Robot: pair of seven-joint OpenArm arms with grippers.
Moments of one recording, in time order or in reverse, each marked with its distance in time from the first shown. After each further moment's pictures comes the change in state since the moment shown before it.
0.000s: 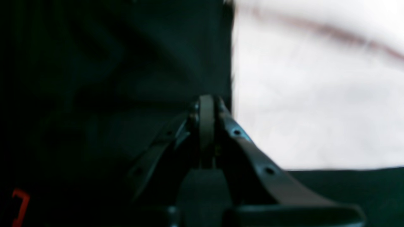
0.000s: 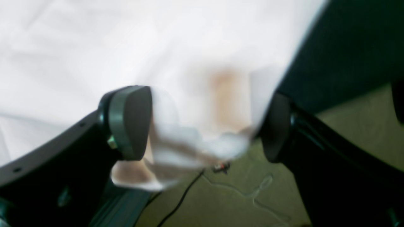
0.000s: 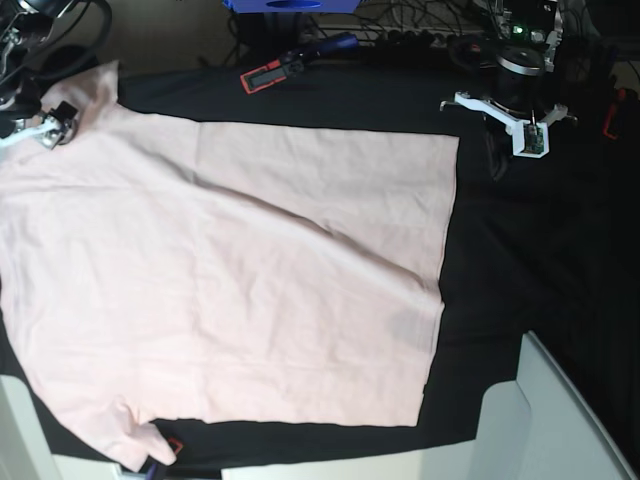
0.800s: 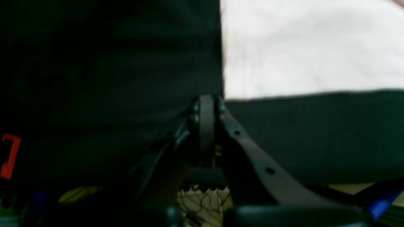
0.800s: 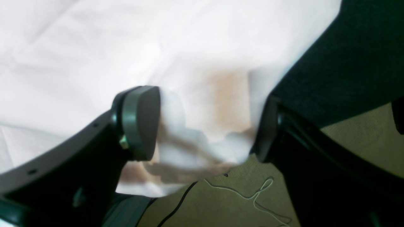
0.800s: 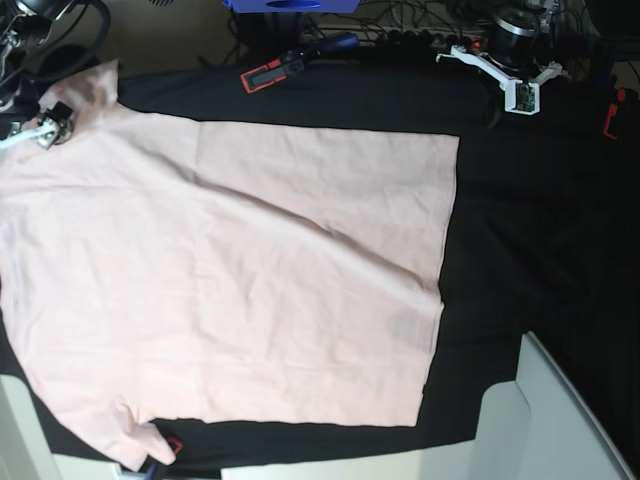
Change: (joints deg) left arm 6.9 -0.8 0.3 0.0 -0.2 -0.1 1.9; right arm 0.4 0.2 0.0 -0.4 -0.2 -0.1 0.2
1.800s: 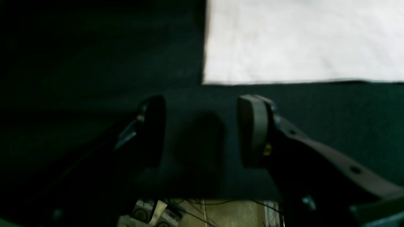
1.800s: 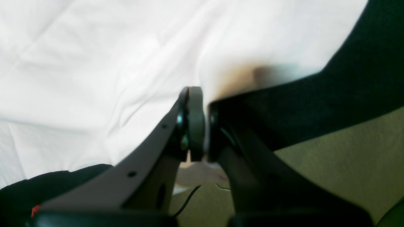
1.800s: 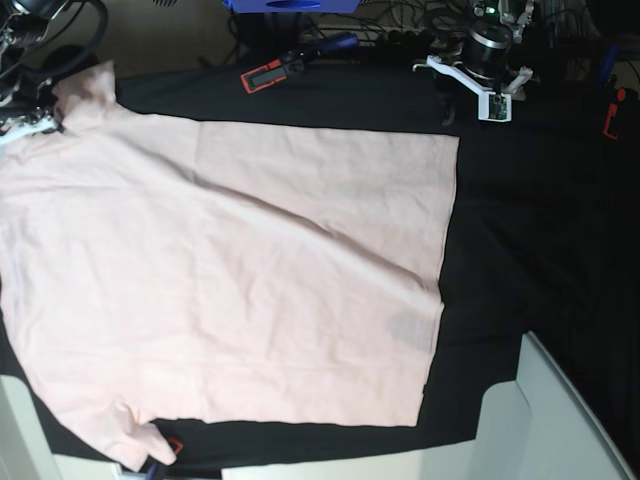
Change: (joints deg) left arm -8.0 2.5 4.1 -12.0 -0.5 0.0 -0.1; right arm -0.1 1.0 0.4 -4.7 1.9 1.1 1.3
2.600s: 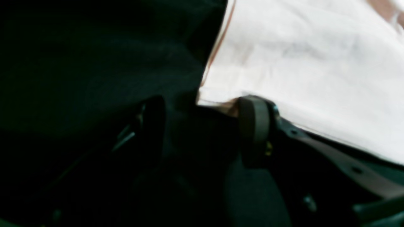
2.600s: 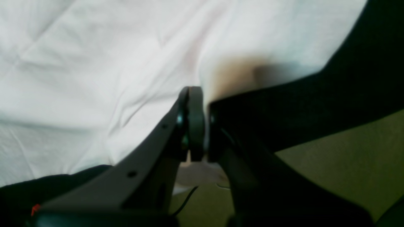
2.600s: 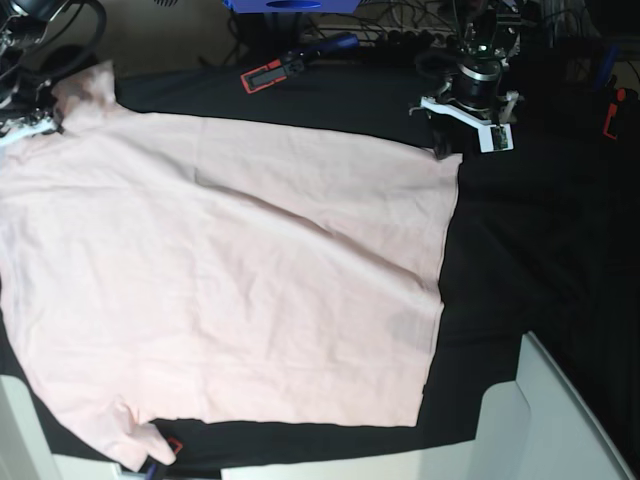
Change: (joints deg) left arm -9.6 0.3 4.0 -10.0 -12.6 1.2 -3.6; right arm 0.4 0.5 0.0 -0.2 0.0 0.0 -0.5
